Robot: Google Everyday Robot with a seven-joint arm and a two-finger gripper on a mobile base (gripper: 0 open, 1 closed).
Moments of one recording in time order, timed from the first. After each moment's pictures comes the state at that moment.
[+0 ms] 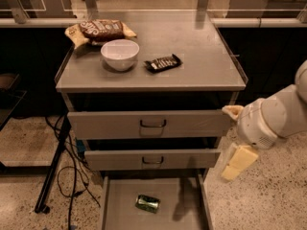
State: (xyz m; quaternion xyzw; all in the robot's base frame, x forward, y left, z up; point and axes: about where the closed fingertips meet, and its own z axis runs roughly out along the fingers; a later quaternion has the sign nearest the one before) arm 0.434 -0.178 0.800 -0.60 0.76 0.08 0.23
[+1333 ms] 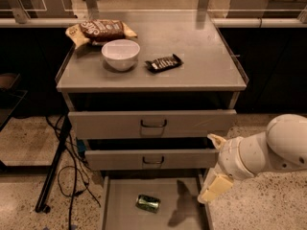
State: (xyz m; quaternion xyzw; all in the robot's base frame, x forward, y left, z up) arm 0.430 -0.154 0.689 -0.58 0.76 0.12 0.27
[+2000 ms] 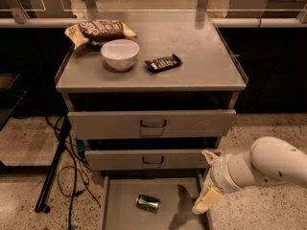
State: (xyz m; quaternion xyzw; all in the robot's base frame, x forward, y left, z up) arm 0.429 -0.151 0.606 -0.58 0.76 0.14 0.26
